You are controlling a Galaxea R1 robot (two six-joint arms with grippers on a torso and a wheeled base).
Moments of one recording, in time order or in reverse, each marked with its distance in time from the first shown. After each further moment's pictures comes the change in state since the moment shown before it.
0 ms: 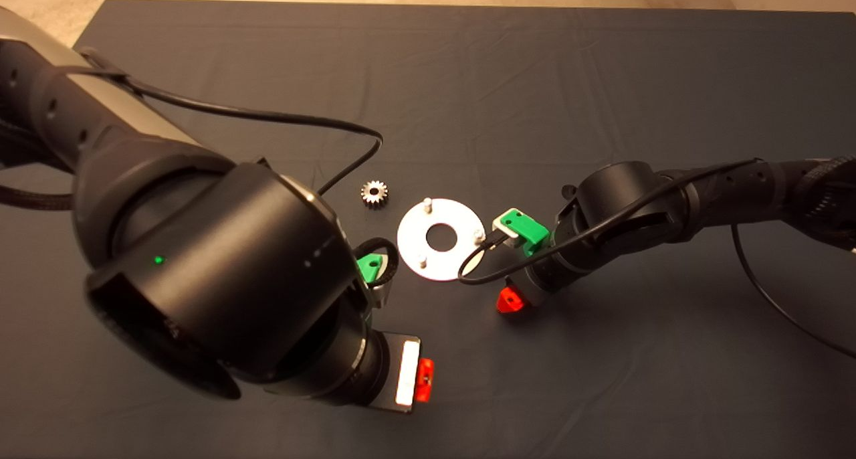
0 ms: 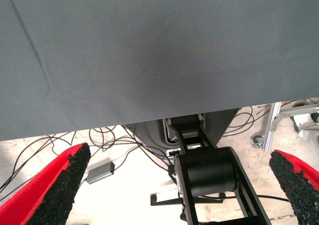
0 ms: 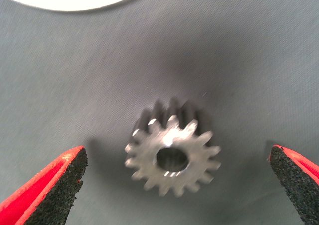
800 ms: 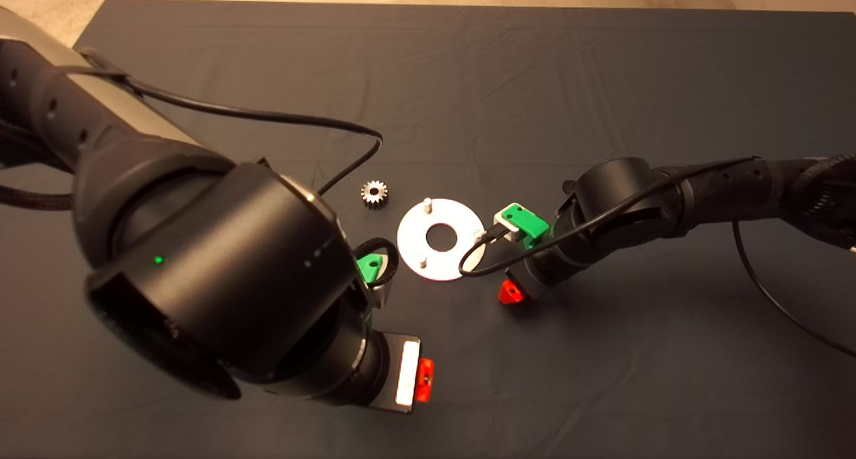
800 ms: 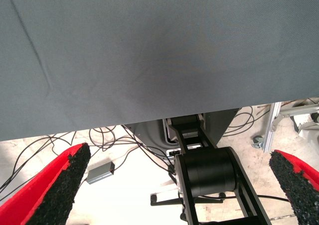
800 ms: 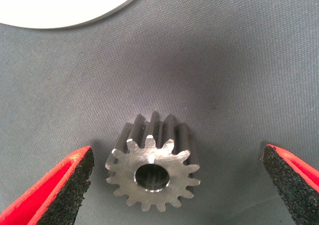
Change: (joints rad) left arm 0.000 0.000 0.000 0.000 0.000 0.000; right arm 0.000 0.000 -0.025 -0.009 0.000 -0.006
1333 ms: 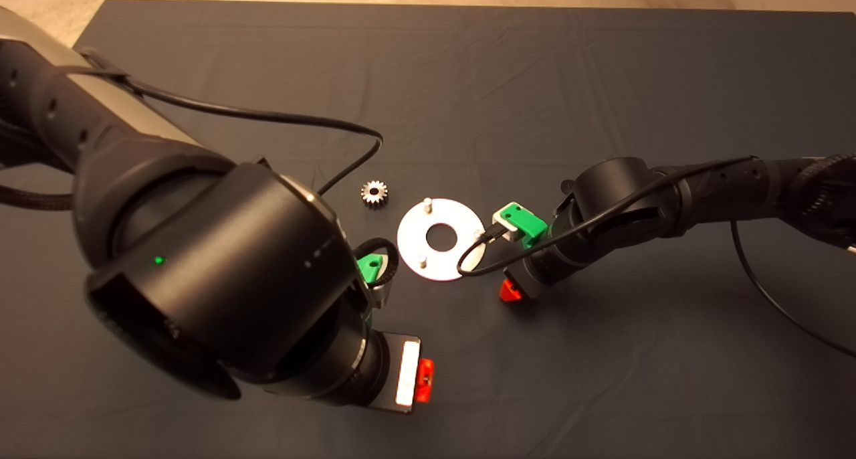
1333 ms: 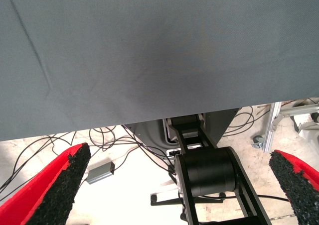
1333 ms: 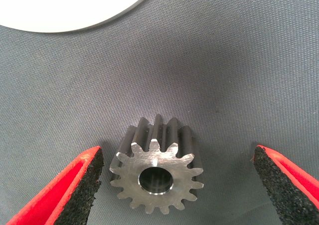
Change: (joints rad) left arm 0.000 0.000 0.000 0.000 0.000 0.000; right arm 0.000 0.008 -0.001 -0.002 -0.001 0.001
